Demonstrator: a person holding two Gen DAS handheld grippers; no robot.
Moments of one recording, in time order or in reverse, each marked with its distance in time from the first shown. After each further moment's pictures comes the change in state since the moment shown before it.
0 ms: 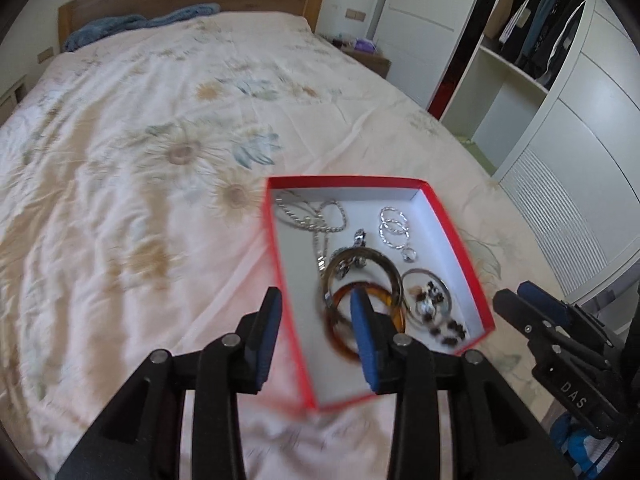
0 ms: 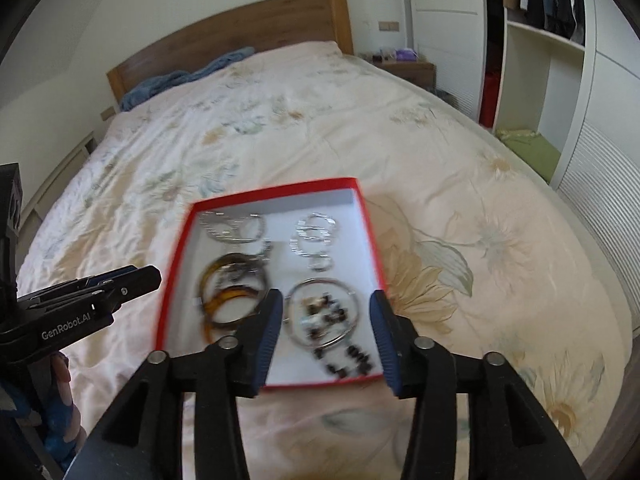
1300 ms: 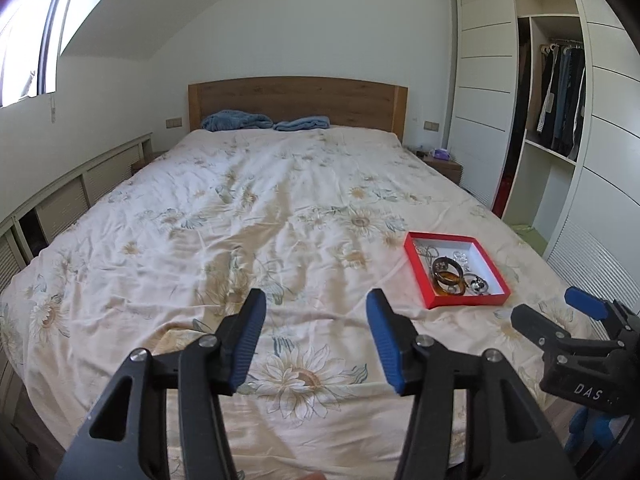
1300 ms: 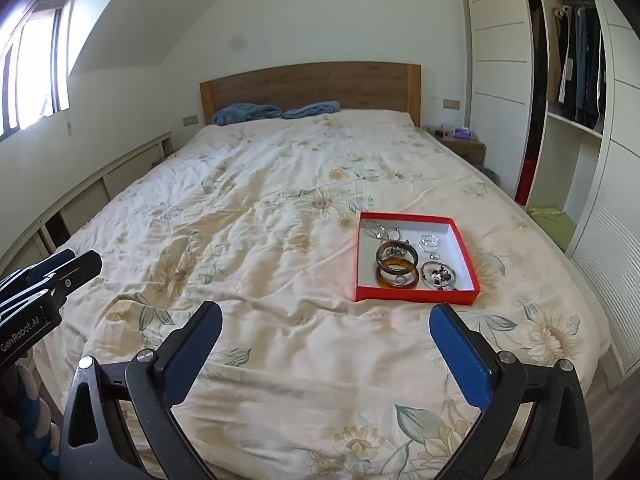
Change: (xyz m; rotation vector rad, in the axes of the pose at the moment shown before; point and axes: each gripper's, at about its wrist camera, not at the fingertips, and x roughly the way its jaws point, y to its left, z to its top) left arm -0.306 0.069 -0.188 -0.076 -0.419 0.316; right arm -0.215 0.154 -0.127 -0.203 -0.221 0.109
